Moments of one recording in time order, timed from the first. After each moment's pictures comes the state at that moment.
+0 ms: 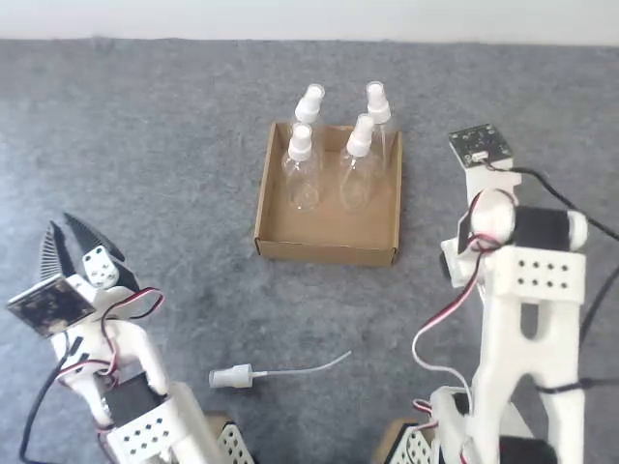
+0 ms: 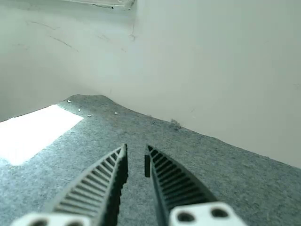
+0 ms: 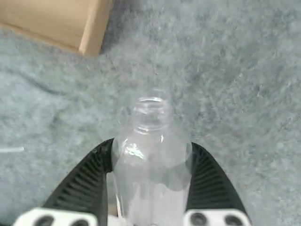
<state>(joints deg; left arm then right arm) -35.2 -103.5 97.2 23.2 12.1 2.5 -30.4 23.0 92.2 19.3</state>
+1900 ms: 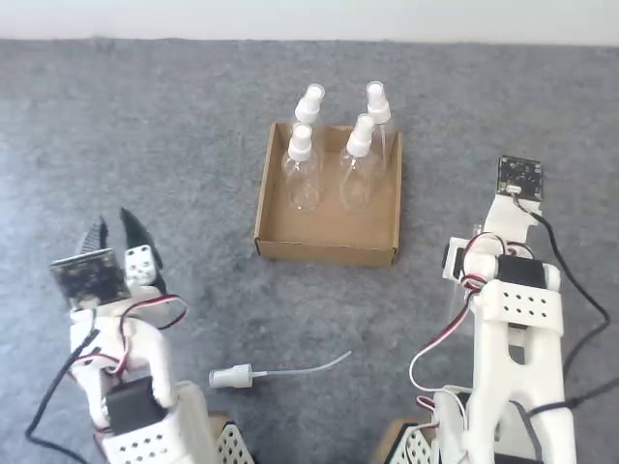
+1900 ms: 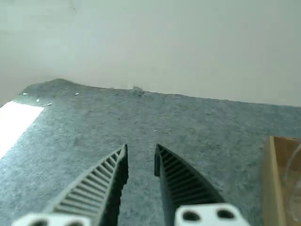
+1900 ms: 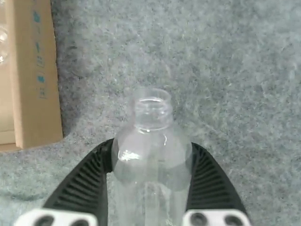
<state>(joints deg) -24.0 -103.5 86.6 43.1 1.9 6.4 -36.7 53.7 55.0 -2.9</state>
